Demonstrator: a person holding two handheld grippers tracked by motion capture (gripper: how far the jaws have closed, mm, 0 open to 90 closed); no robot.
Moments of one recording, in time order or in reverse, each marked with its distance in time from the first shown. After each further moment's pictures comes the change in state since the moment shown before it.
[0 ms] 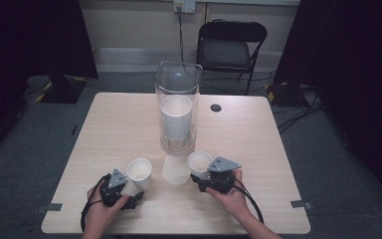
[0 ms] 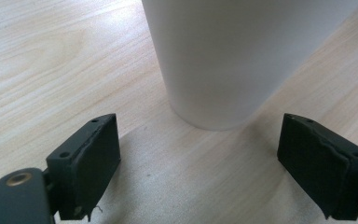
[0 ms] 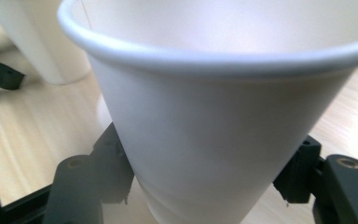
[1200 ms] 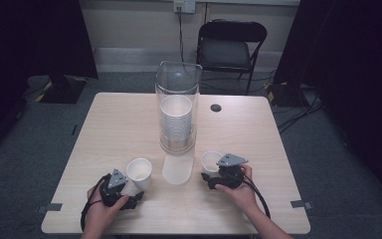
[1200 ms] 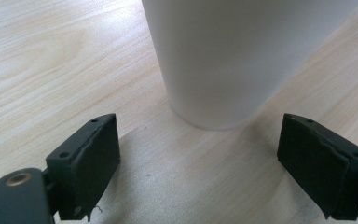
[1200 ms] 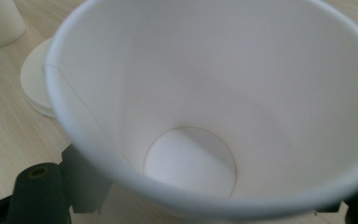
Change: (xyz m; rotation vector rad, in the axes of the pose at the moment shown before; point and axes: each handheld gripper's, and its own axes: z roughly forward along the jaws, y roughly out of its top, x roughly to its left) left arm 0.000 0.000 0.000 0.000 0.000 0.000; right arm -0.033 -0.018 0.001 0.093 -0.074 0.038
